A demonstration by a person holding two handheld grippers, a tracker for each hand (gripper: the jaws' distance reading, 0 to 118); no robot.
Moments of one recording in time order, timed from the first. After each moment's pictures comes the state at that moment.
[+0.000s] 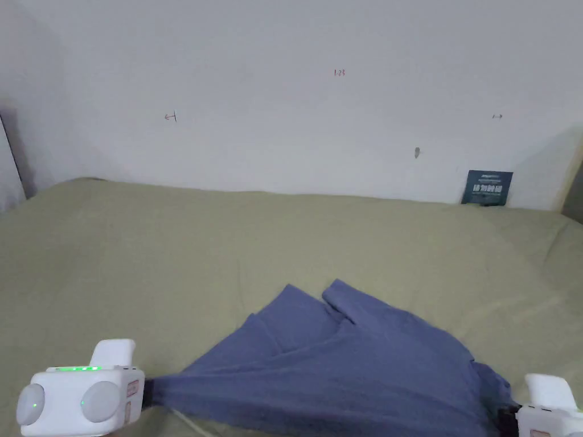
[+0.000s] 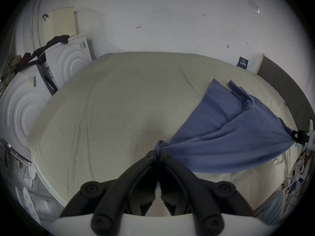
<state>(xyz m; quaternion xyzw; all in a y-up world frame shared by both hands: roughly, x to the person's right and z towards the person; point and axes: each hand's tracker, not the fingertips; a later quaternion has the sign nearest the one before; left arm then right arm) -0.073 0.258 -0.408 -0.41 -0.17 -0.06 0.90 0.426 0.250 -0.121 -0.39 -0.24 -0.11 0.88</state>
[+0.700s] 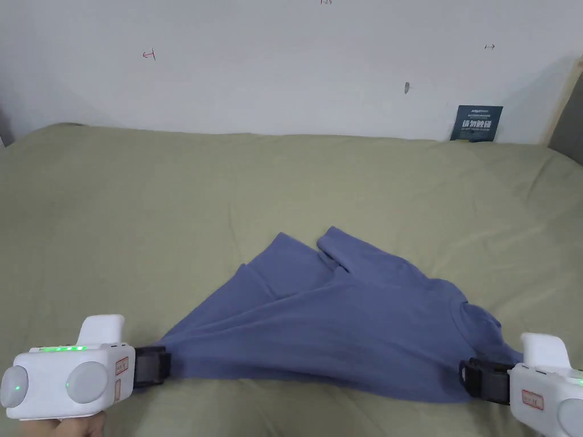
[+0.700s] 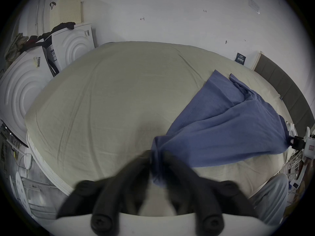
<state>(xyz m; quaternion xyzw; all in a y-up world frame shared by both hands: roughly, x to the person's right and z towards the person) -0.089 0.231 -0.366 -0.43 -0.17 -0.08 0.88 0.388 0.238 -0.072 -0.35 -0.26 -0.11 0.89</state>
